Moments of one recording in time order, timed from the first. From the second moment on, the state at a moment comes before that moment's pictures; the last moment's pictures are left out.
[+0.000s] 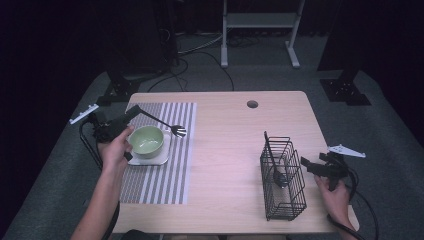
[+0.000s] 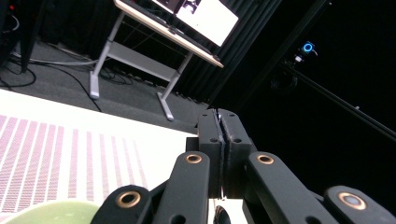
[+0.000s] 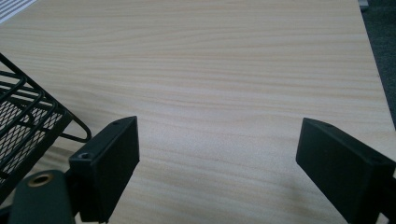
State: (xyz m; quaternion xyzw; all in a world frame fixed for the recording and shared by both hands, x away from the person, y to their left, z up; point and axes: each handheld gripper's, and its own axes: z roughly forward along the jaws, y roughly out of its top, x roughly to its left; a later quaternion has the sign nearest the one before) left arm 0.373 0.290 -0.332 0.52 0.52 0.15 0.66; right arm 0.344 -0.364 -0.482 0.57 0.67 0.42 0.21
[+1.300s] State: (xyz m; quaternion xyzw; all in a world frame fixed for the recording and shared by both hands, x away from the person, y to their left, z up) left arm 0.374 0.332 -0.337 0.48 0.56 0.19 0.65; right arm 0.344 -0.365 -0.482 0.57 0.67 0.42 0.21
